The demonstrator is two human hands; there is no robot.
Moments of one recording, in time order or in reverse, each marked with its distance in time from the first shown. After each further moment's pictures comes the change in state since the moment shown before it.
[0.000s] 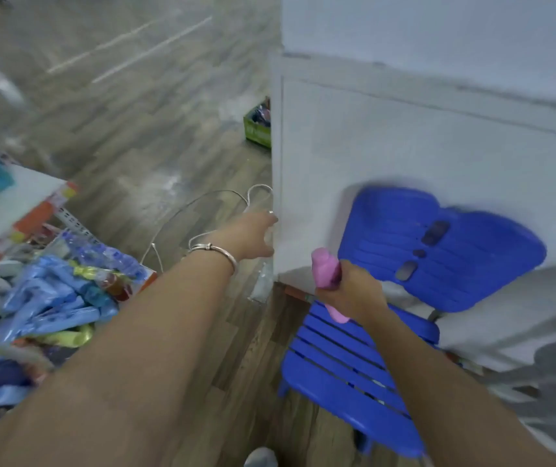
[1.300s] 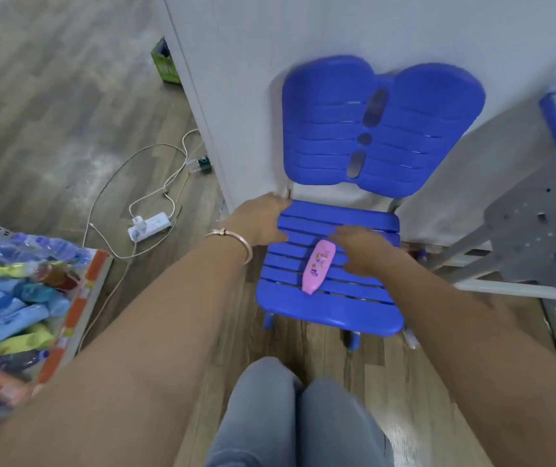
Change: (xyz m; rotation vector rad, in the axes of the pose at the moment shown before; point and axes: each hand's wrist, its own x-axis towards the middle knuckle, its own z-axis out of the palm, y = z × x) left_hand 0.005 0.090 0.152 0.047 -0.185 0.283; right_hand -0.064 0.132 0.060 -0.496 -0.287 -0.088
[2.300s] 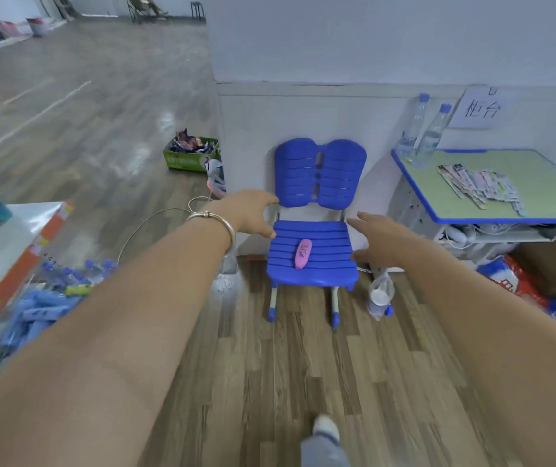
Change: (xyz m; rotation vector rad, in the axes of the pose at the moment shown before) left_hand -0.478 0.070 -0.099 0.127 0.144 0.154; right_hand -0.467 -0.246 -0.123 0.122 0.240 0.304
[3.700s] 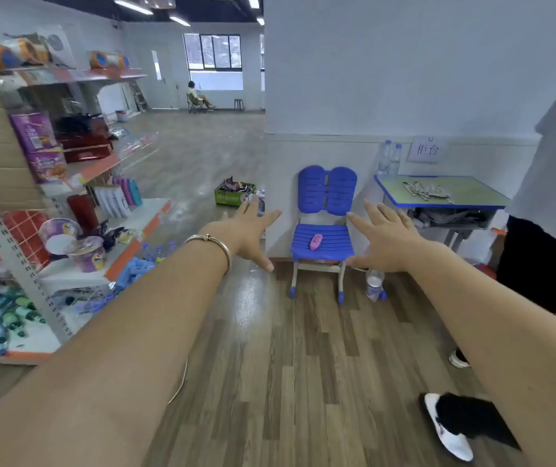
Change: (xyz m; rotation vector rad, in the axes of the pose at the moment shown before) left_hand -0.621 0.168 0.105 0.104 0.127 -0.100; right_hand -0.601 -0.167 0.050 -0.080 0.255 -0.027
